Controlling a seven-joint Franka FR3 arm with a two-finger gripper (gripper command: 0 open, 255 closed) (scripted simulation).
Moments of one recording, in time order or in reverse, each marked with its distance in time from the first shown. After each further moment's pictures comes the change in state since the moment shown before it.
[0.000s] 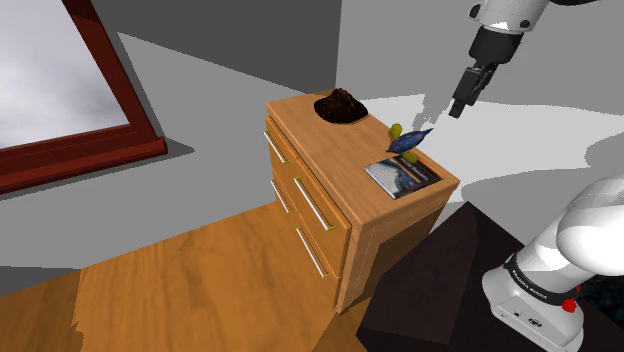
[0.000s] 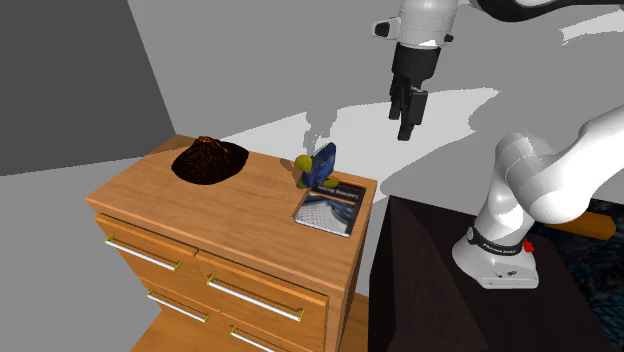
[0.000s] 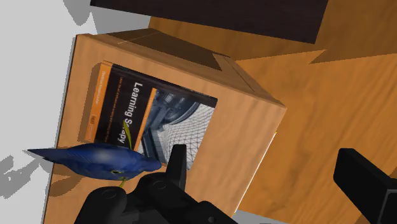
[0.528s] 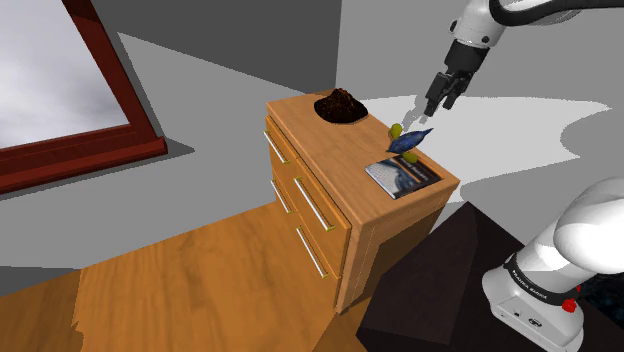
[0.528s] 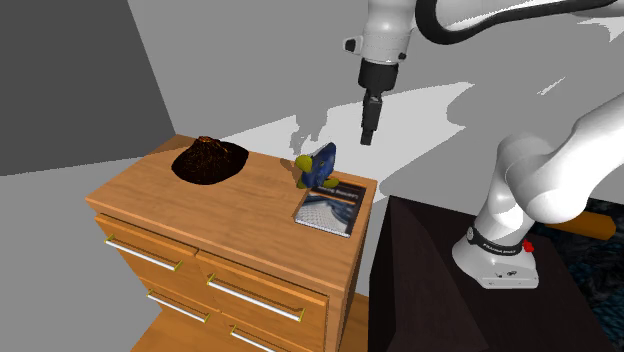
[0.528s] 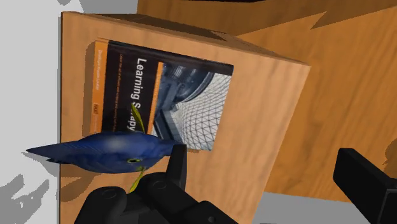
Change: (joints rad) arm -0.048 0.164 -0.052 -0.008 0.029 0.199 0.026
